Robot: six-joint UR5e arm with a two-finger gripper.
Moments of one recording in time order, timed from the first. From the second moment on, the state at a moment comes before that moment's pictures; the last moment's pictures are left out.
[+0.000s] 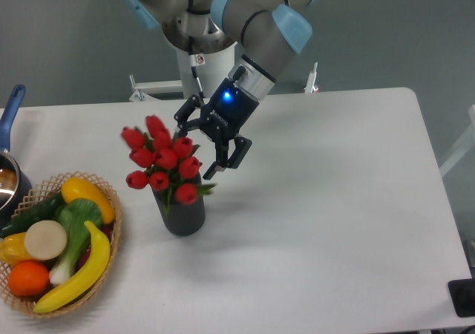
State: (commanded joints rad) arm 2.65 -1.56 -2.12 -0.79 0.68 1.37
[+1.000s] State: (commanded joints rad) arm 2.66 -1.46 -1.92 -1.01 1.51 1.37
